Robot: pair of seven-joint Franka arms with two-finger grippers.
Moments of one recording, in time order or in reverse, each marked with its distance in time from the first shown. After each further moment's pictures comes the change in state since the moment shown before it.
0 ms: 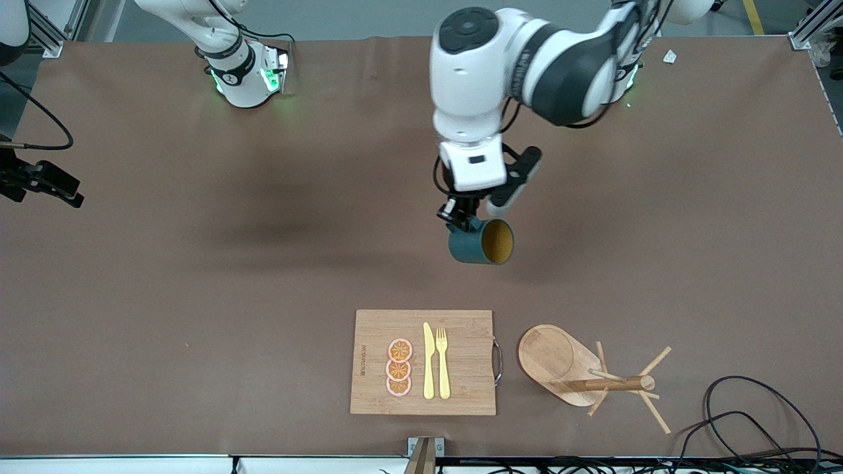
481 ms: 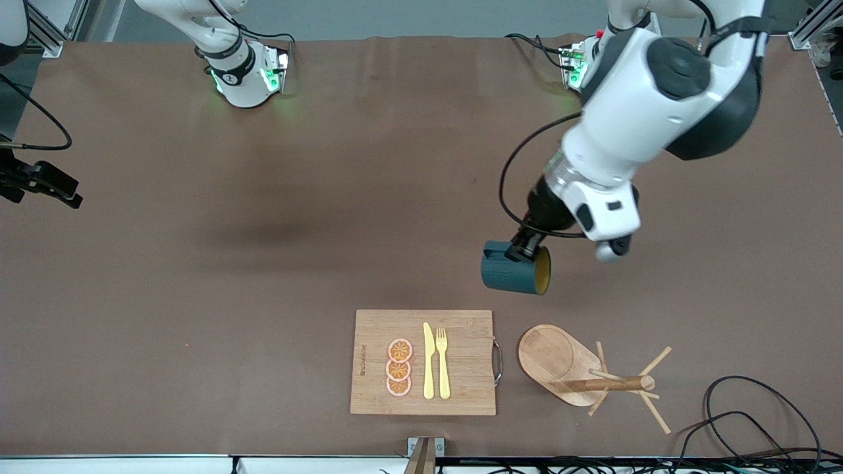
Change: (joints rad) left arm 0.242 -0.035 0.000 -0.002 -0.379 0.082 0.195; right arm -0.001 0.005 0.000 0.011 0.000 -0.003 -0.001
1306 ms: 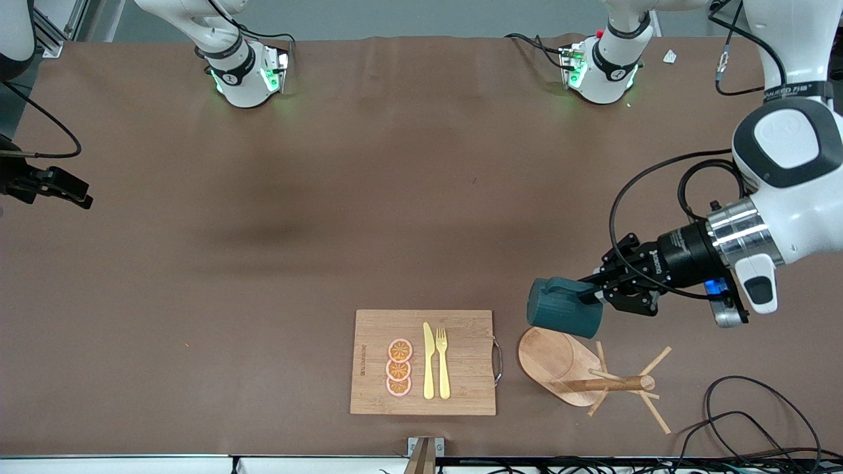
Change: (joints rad) left arm 0.301 0.066 0.001 -0.028 -0.696 0.005 0.494; right arm 0.000 0.029 0.003 0.015 0.000 -0.040 -0.001
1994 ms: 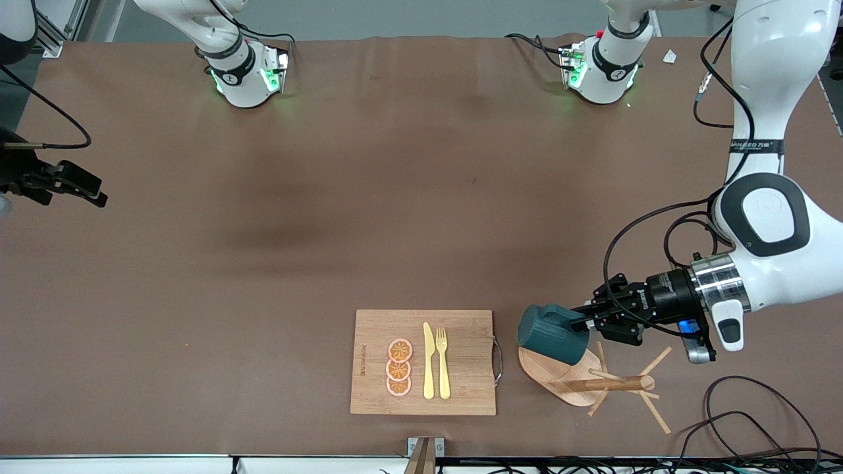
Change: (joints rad) left arm 0.046 0.153 0.000 -0.002 -0.188 0.008 0.310; right arm 0.030 0.000 0.011 0.034 0.090 -0.014 0.000
